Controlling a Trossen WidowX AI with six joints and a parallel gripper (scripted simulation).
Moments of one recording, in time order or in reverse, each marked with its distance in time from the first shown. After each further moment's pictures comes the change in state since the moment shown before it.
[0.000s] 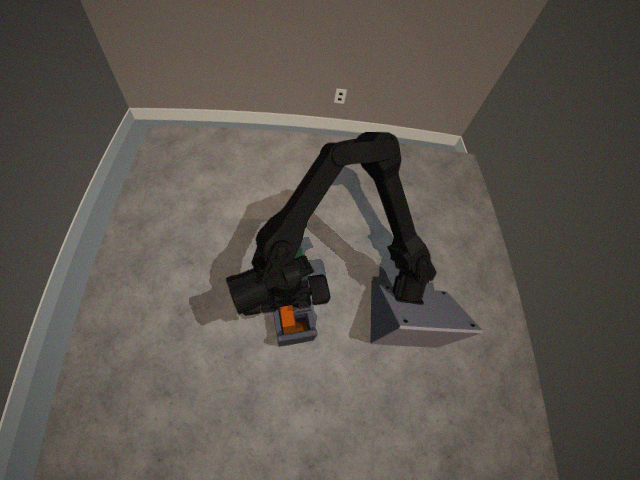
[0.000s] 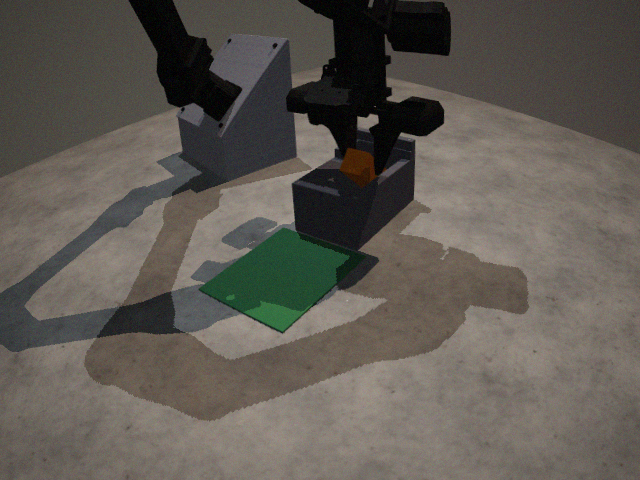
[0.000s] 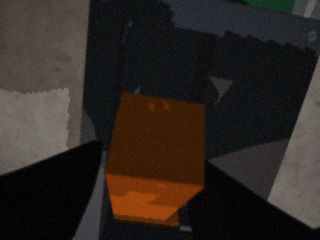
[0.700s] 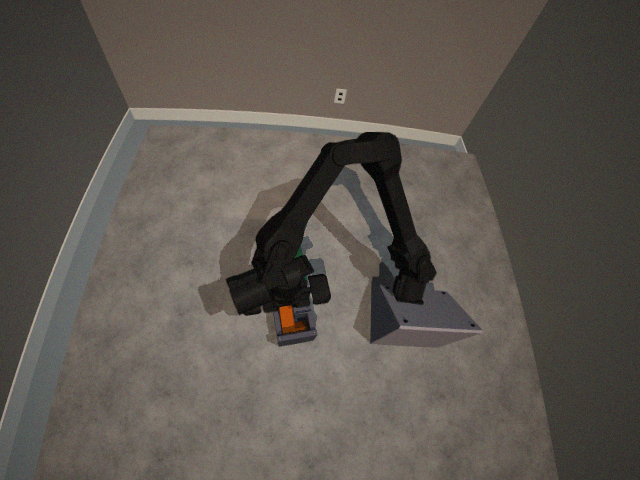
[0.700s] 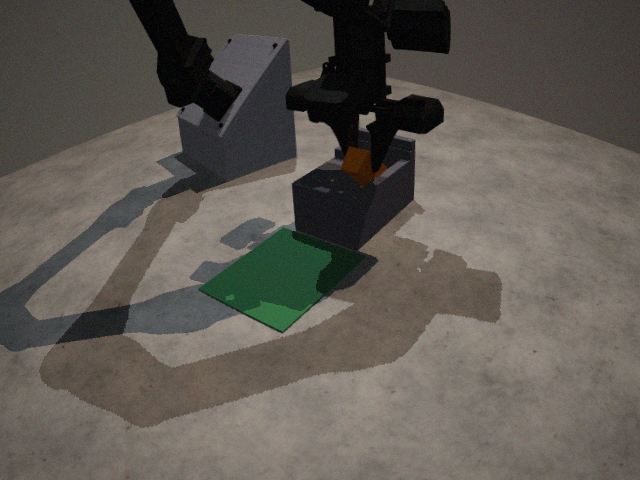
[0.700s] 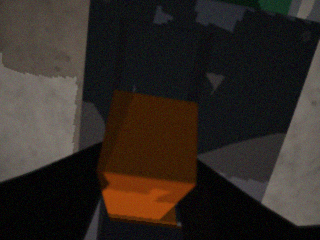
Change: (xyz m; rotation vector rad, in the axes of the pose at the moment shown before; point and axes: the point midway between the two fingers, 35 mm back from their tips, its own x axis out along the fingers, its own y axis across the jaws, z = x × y) arm -0.002 -0.001 0.000 -0.006 -0.003 -0.003
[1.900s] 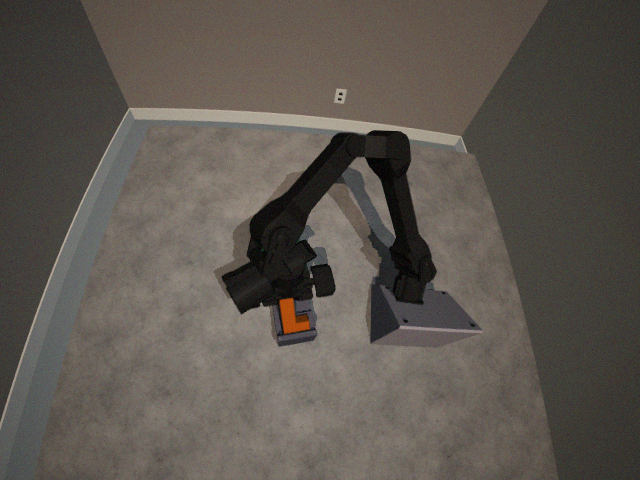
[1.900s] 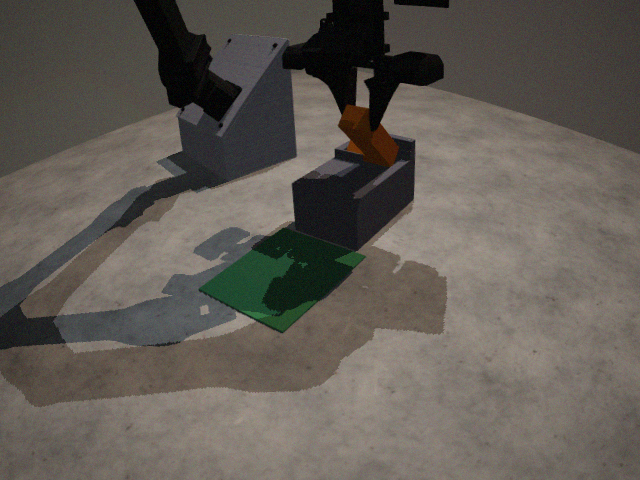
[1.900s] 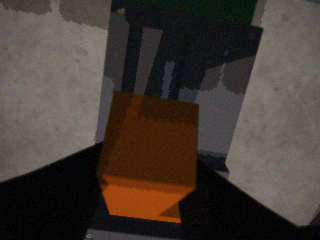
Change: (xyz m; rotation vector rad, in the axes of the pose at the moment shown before) arm -0.054 -0.001 0.000 -0.009 -0.008 -0.004
